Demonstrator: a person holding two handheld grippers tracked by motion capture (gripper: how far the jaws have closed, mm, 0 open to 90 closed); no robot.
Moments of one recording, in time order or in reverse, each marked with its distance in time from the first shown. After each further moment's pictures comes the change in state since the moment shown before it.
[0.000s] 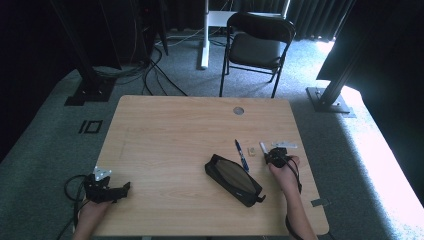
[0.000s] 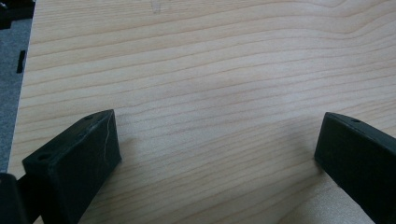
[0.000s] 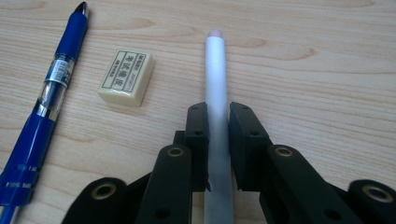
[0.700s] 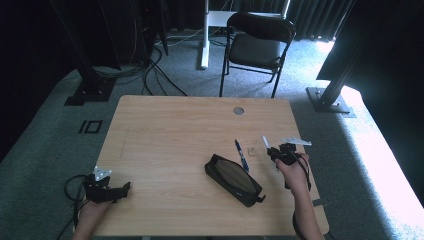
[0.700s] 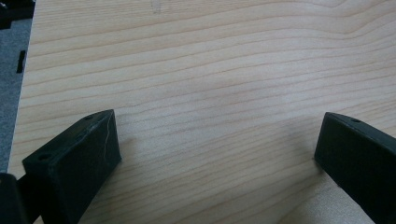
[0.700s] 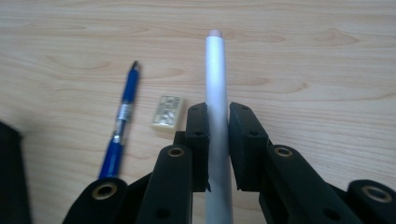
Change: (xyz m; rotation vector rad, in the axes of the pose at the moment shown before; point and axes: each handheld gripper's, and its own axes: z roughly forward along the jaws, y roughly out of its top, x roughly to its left) left arm 0.000 0.000 0.000 0.000 0.000 0.000; right arm -0.007 0.018 -0.044 -0.085 0.127 0.077
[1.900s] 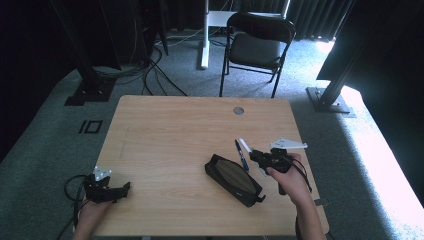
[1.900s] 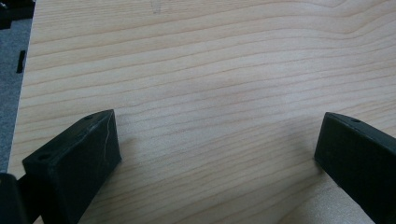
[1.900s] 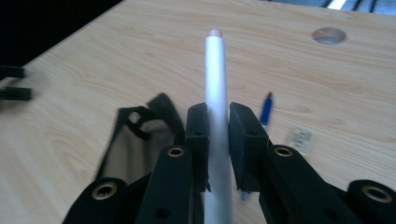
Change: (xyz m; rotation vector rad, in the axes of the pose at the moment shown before) left arm 0.000 0.000 0.000 0.000 0.000 0.000; right arm 0.067 0.015 -0.058 -0.063 0.310 -0.187
